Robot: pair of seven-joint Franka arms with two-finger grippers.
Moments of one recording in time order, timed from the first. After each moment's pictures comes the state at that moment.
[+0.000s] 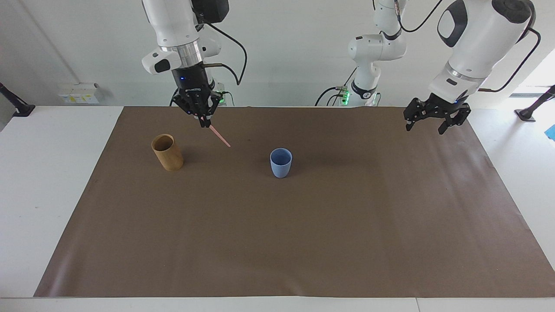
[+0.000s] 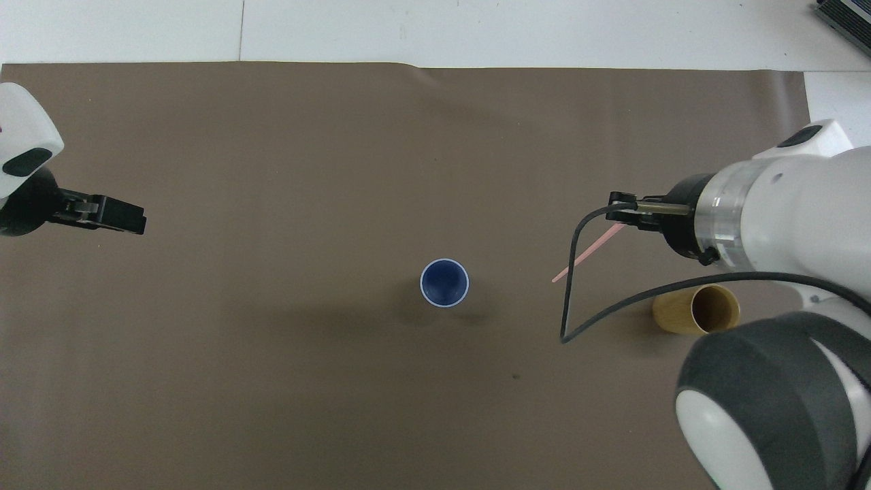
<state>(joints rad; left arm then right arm) -0.02 -0.02 -0.09 -1.60 -0.01 1.60 0.08 0.13 -0.10 0.17 -1.76 0.06 1.94 0.43</state>
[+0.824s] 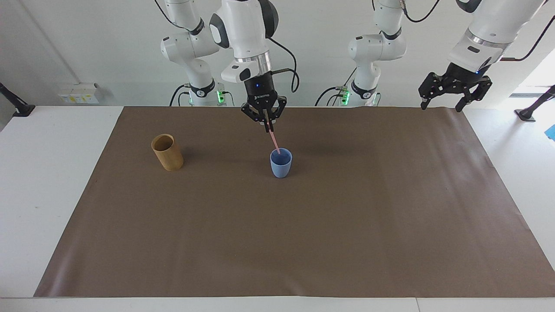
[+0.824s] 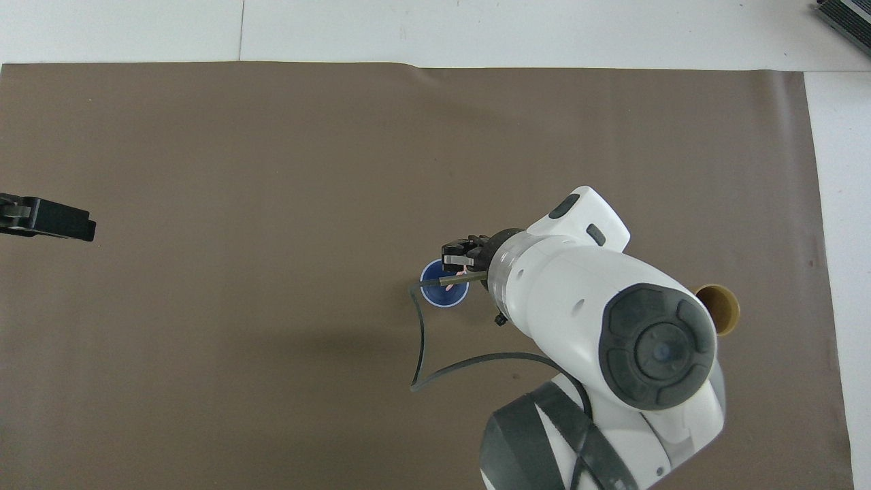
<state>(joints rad) -0.01 -0.03 -0.08 -1.51 0.00 1.50 0.08 0.36 -0.03 0.19 -1.91 -0.02 2.25 0.55</state>
